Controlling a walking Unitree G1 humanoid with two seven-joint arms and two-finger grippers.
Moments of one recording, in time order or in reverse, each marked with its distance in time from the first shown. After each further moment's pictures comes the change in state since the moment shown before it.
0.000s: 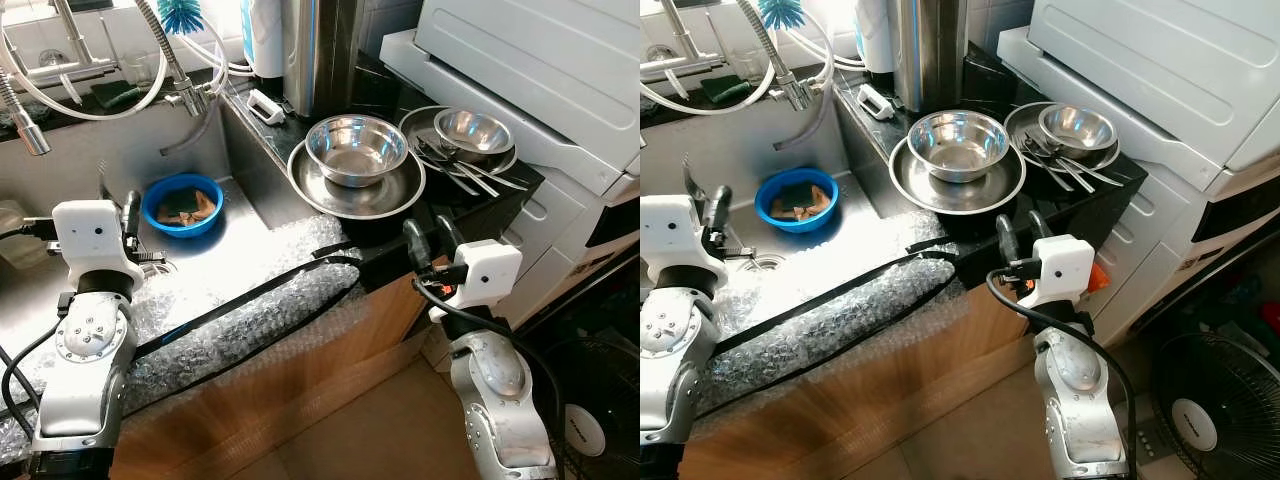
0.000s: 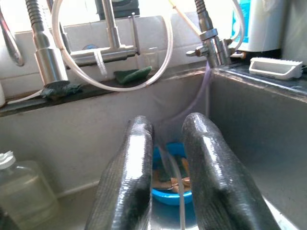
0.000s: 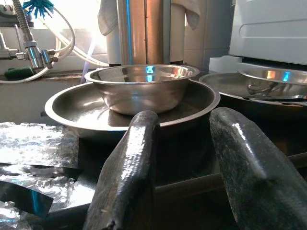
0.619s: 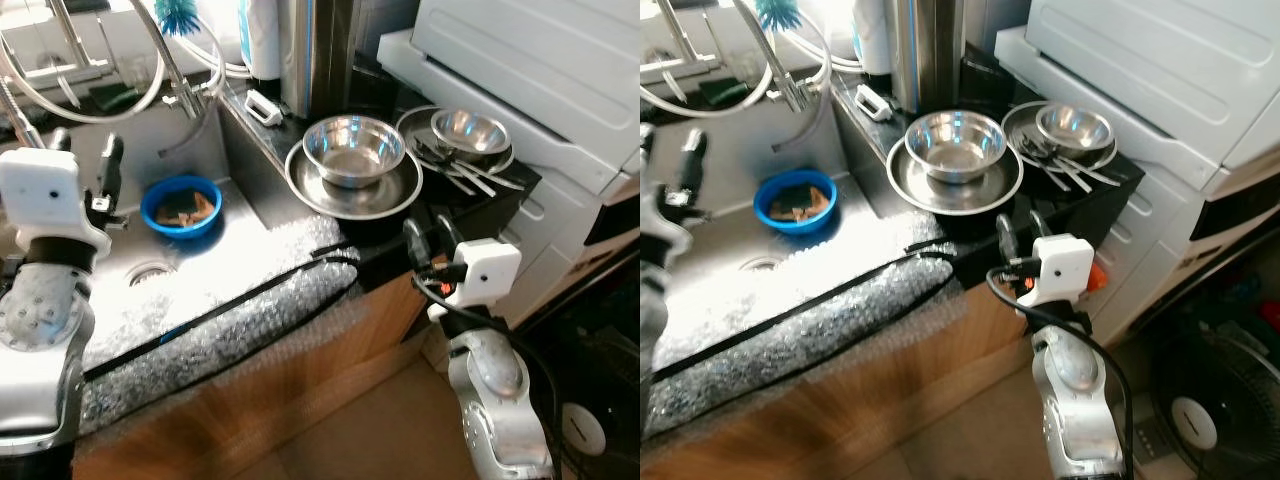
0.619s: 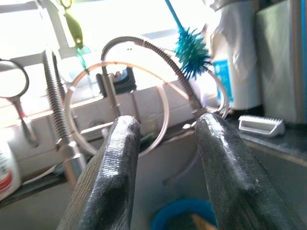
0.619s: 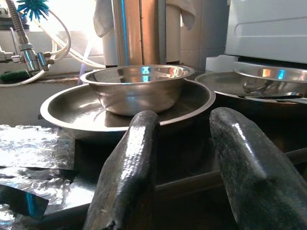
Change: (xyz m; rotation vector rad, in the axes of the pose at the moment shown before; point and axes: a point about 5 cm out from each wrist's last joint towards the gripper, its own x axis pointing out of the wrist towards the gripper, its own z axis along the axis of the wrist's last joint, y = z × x) left arm -0.003 0.021 0.056 0.111 -0.177 -0.062; right arm 0.001 0.000 -0.001 0.008 -0.001 -0.010
